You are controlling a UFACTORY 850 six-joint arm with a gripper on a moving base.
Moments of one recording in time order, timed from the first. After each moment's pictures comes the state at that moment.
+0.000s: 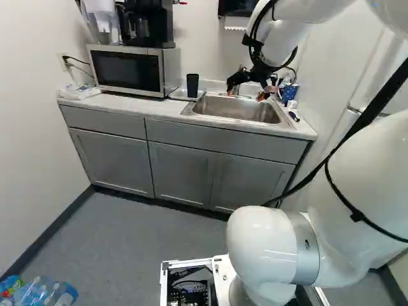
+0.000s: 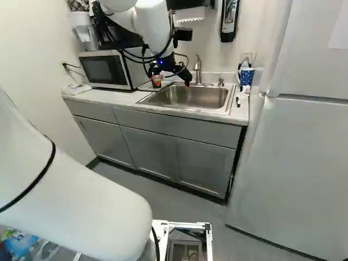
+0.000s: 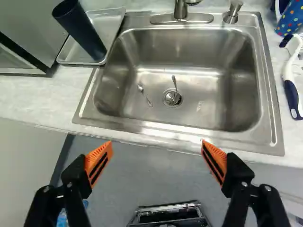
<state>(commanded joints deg) -14.1 11.9 -56.3 17.9 -30.7 -15.7</state>
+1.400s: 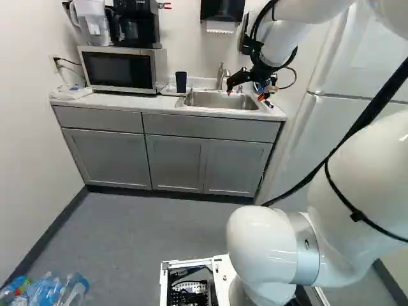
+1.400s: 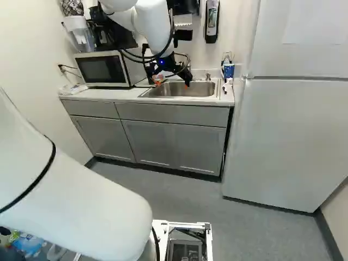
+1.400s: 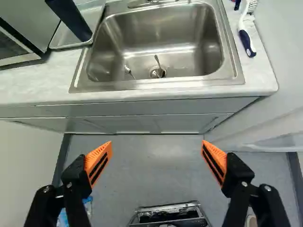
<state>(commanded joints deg) -14.1 11.9 -56.3 17.9 -30.7 -15.7</state>
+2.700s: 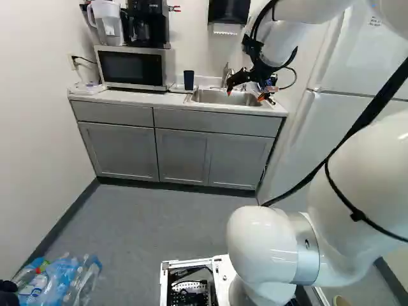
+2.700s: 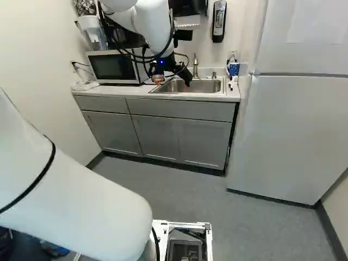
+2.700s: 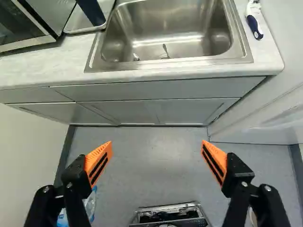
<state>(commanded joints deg) -14.1 11.9 -56.3 17.9 -30.7 -15.7</state>
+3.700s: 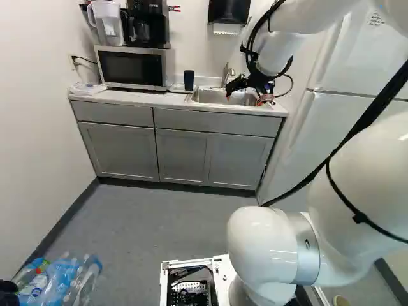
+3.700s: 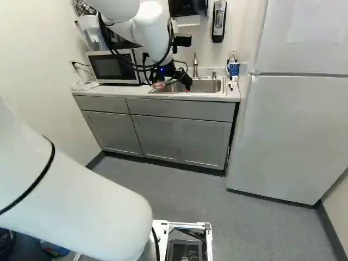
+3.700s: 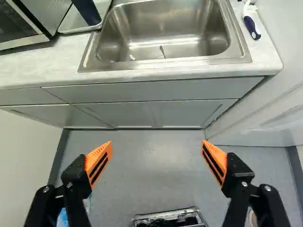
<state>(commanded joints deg) -12.8 12.3 -51.6 16.3 -23.4 -14.3</state>
